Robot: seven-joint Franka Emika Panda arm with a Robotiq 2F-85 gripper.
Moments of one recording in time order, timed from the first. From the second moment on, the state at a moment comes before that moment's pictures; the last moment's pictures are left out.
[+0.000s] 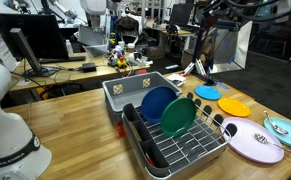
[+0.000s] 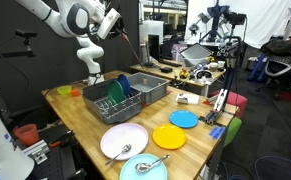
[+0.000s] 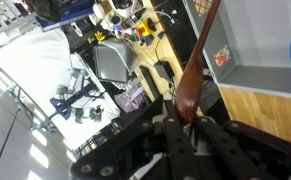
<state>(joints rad) -0.18 -0.19 0.55 -2.46 0.02 3.38 -0.93</state>
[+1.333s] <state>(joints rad) -0.65 -0.43 1.08 -2.71 0.11 3.03 -0.73</state>
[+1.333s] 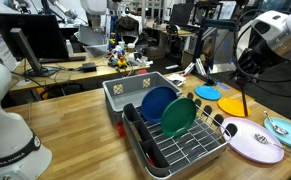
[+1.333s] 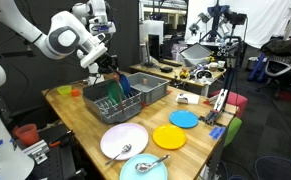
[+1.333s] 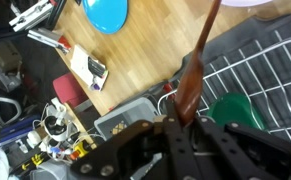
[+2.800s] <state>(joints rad) -0.56 -0.35 0.97 -2.71 -0.06 2.89 -0.50</state>
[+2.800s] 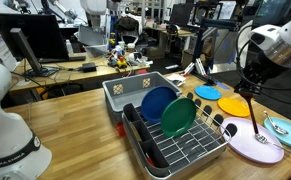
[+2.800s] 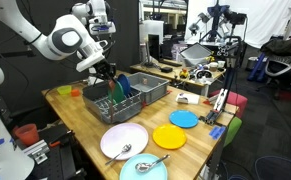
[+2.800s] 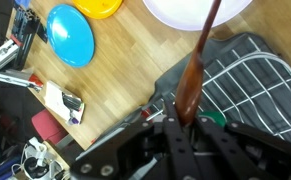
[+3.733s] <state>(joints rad) -0.05 -0.14 0.24 -2.67 -0.22 2.75 -0.29</state>
